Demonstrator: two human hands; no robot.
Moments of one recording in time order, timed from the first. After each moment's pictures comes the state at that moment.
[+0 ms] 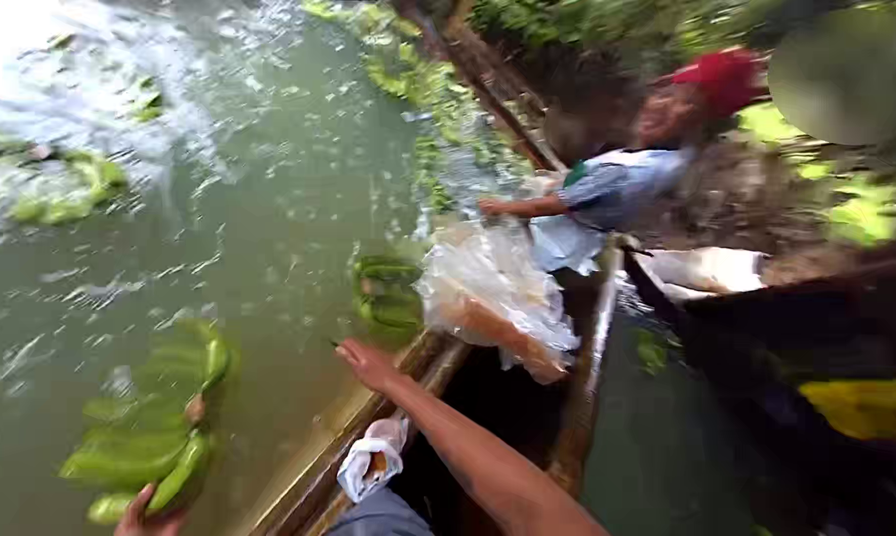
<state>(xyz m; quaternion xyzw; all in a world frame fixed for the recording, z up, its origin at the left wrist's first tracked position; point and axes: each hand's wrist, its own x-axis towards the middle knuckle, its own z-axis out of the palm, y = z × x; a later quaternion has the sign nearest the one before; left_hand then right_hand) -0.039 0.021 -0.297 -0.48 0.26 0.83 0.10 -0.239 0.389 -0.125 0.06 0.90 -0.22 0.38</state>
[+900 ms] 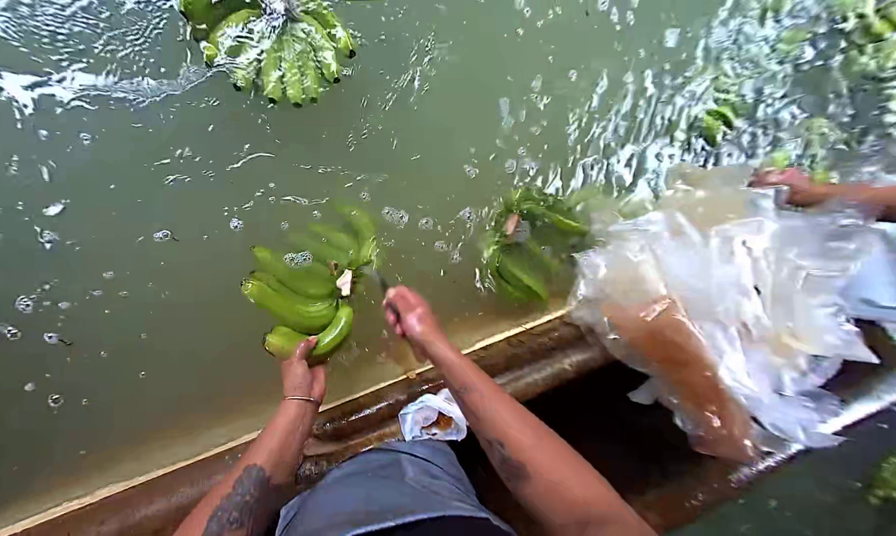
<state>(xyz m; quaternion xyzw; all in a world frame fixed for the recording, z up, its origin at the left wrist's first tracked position) -0.116 0.134 -0.233 -0.63 0.24 0.74 -0.03 -0.238 0.288 -0.188 0.14 0.76 -0.43 0.46</state>
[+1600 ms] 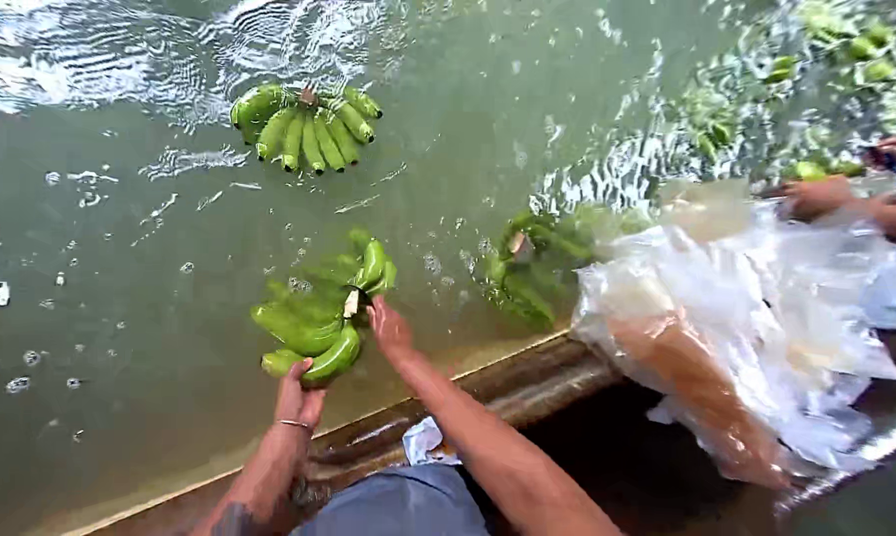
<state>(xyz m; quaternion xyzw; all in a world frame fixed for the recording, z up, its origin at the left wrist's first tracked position) -0.124 0.121 -0.200 -0.62 0.21 0.75 0.04 -0.232 0.273 -0.248 -0.02 0.89 -0.23 0.40</state>
